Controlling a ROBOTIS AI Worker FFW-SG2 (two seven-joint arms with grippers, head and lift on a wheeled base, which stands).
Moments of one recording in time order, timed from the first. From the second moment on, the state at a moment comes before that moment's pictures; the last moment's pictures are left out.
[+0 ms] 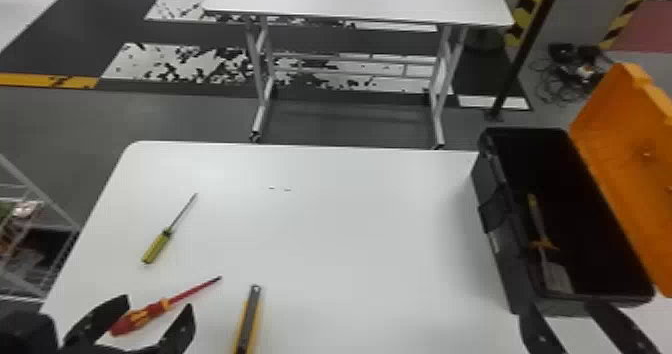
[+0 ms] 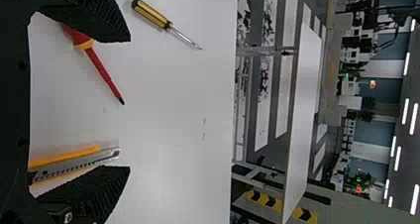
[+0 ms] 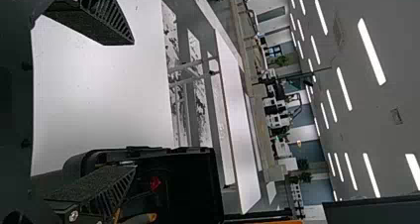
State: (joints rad) left arm 0.90 0.08 0.28 -2.26 0.17 0.39 -0.35; right arm 1.01 0.00 -0.24 -2.16 -0.34 -0.11 0.46
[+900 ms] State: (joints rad) left arm 0.72 0.22 0.37 -2.23 -0.08 0.76 -0.52; right arm 1.01 0.00 -0.24 -2.15 -0.34 -0.11 0.46
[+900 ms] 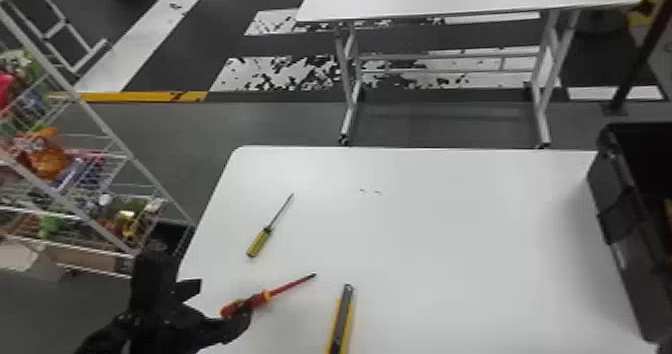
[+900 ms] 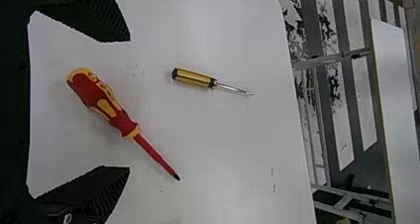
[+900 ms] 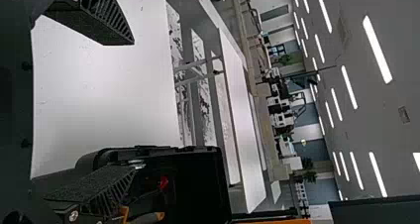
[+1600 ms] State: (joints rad) left arm 0.67 0.38 0.34 -2.18 -0.19 0.83 -0.74; right arm 1.06 0.00 -0.27 -2.16 -0.35 -0.12 0.46
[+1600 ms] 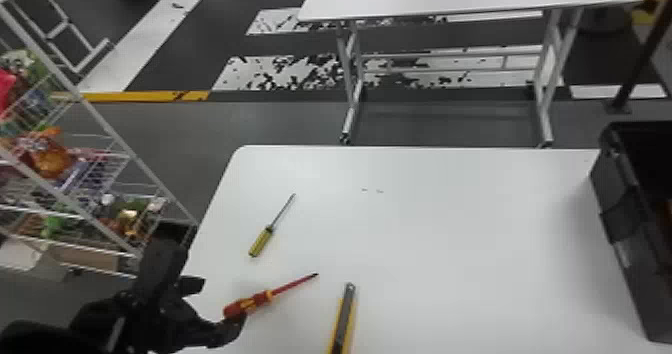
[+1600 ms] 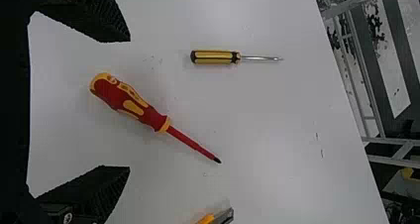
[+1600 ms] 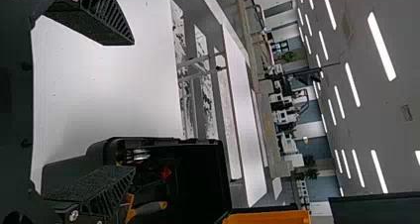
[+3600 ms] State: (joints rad) left arm 0.44 0.48 0.12 -1.87 -0.22 0.83 -0.79; right arm 1.09 0.00 -0.31 -2.19 -0.35 -0.13 0.46
